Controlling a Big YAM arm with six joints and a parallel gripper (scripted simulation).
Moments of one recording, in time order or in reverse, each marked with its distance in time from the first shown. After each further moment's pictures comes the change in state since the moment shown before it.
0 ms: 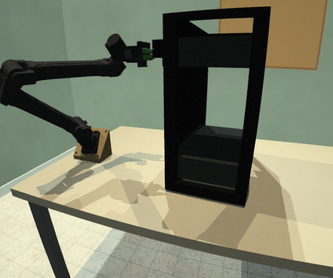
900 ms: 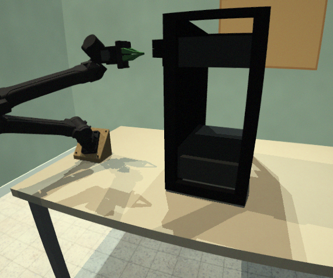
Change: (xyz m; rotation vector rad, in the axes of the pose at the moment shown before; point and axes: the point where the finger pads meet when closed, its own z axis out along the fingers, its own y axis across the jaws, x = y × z) arm -0.092 0.000 -0.037 -0.029 -0.018 0.041
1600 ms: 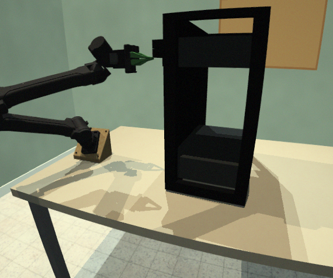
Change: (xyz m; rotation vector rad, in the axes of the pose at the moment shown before) arm -0.010 -0.018 0.043 0.009 0.039 -0.057
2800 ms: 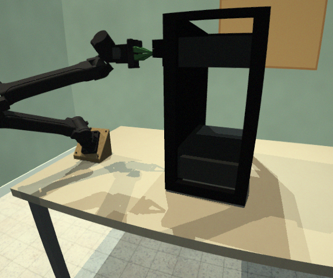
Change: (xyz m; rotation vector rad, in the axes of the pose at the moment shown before) arm -0.005 0.017 0.016 0.005 -0.010 0.012
